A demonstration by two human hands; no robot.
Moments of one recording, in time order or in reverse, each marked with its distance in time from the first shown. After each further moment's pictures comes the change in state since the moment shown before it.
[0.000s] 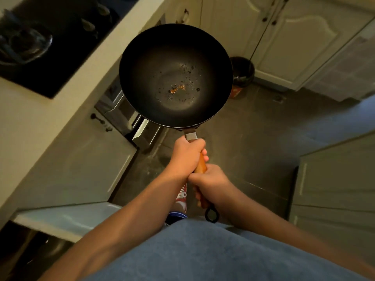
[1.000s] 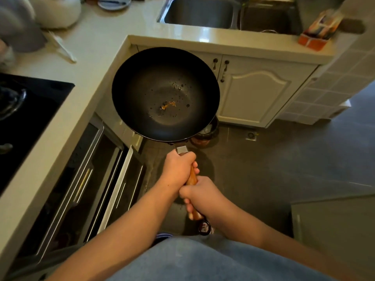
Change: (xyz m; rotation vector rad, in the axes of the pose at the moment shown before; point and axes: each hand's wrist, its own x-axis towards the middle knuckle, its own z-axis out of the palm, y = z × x) left_hand 0.281 0.235 0.228 0.191 -0.113 0.011; right_hand 0.218 -0.244 -0.257 0.160 0.087 -0.045
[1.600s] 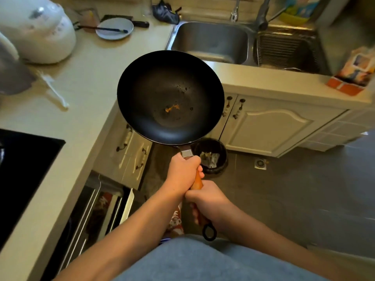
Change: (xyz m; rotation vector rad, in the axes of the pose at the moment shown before) left_hand 0.202 0.147 -0.011 -0.041 -0.074 0.036; right_hand 0.172 -0.173 -0.028 -0.006 -0.007 -0.025
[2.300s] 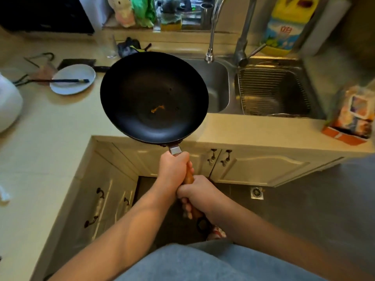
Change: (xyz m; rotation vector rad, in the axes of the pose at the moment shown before) left_hand 0.215 0.163 0.082 0.081 -0.007 0.043; right_hand 0.162 -0.180 -0.134 0.074 -0.053 -0.012
